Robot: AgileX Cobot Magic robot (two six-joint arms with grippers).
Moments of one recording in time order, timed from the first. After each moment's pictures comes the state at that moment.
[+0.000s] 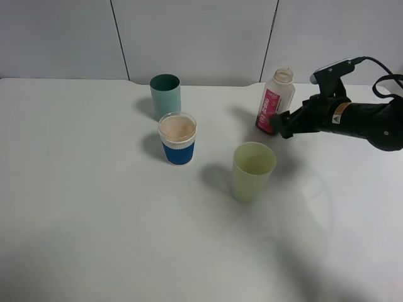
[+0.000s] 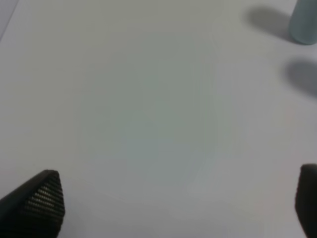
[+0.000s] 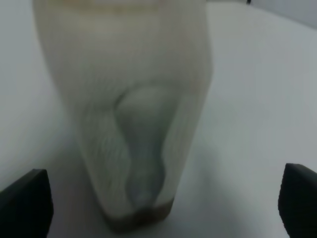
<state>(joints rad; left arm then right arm) 0.00 -0.01 -0.51 0.01 1.06 -0.02 0.04 1.91 -0.70 -0.52 -0.65 0.11</state>
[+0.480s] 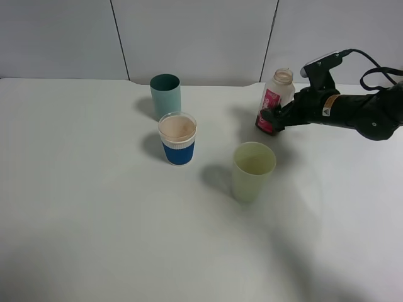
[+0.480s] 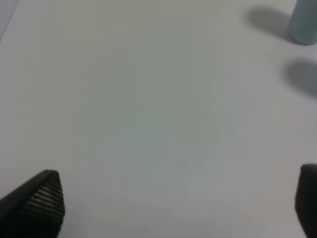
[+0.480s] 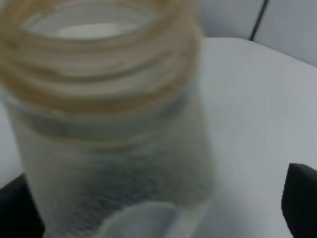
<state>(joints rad) 0.00 -0.01 -0.51 0.01 1.06 -0.02 0.06 1.97 -0.80 -0.59 -0.64 0.16</state>
